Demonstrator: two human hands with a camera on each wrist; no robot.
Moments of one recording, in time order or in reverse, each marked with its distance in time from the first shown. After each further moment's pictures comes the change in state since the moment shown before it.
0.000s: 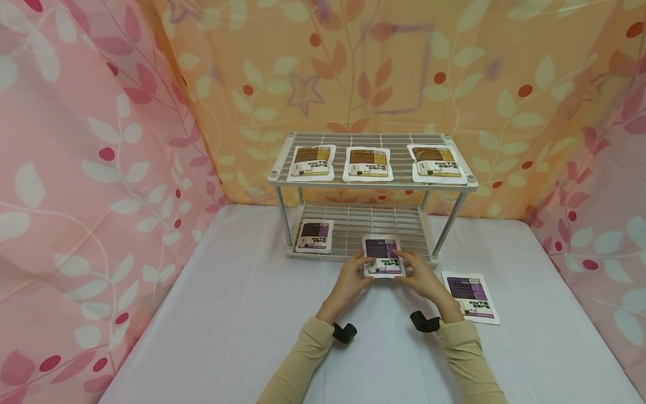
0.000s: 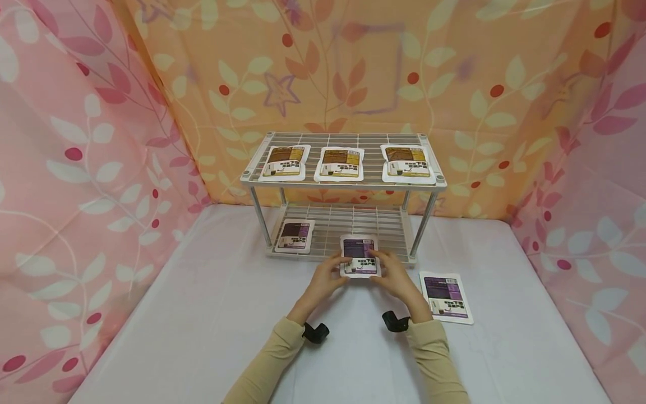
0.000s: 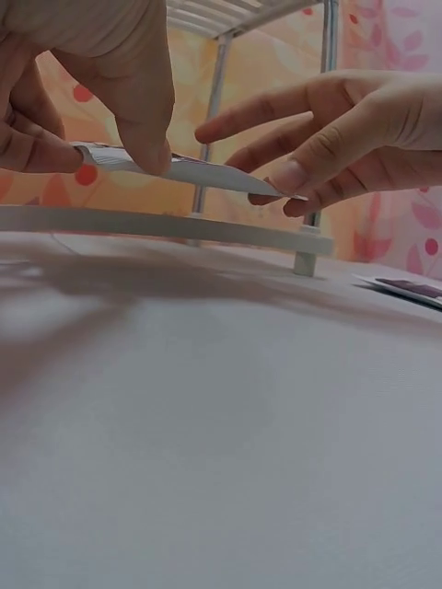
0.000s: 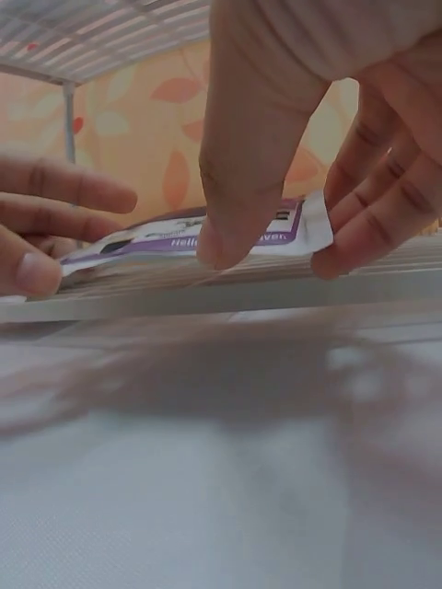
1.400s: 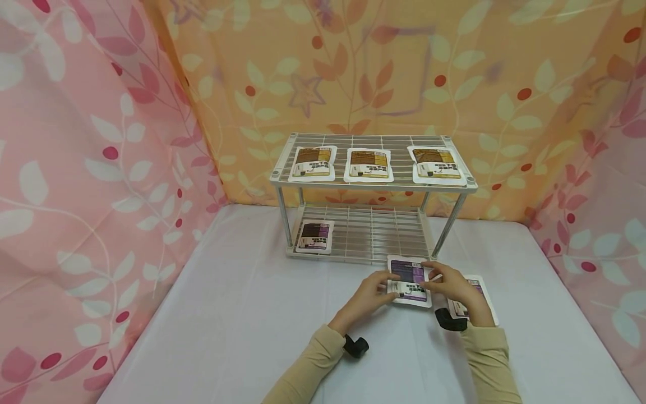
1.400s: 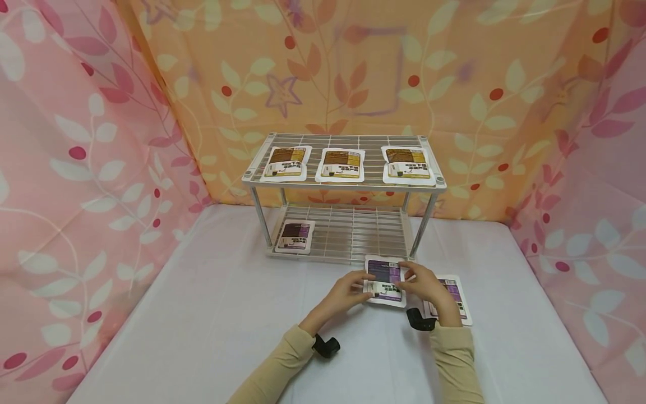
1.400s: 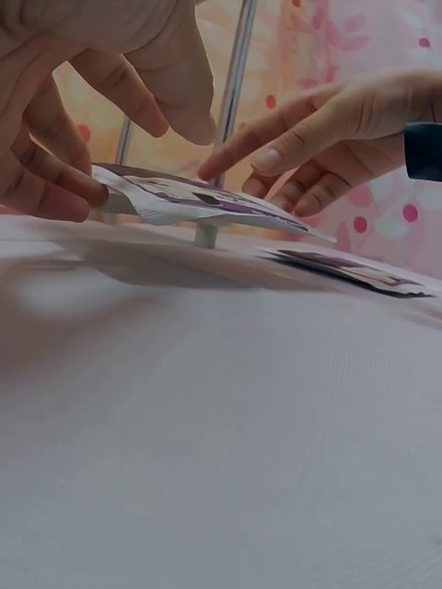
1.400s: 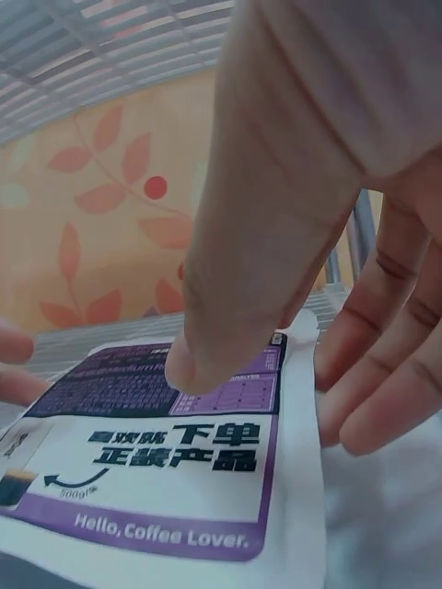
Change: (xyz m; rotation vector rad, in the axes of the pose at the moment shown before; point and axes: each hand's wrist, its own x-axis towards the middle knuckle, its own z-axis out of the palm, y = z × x) left_hand -0.015 0.019 0.033 -0.073 -0.221 0.068; right_hand -0.031 0.016 -0.054 -0.012 -0.185 0.213
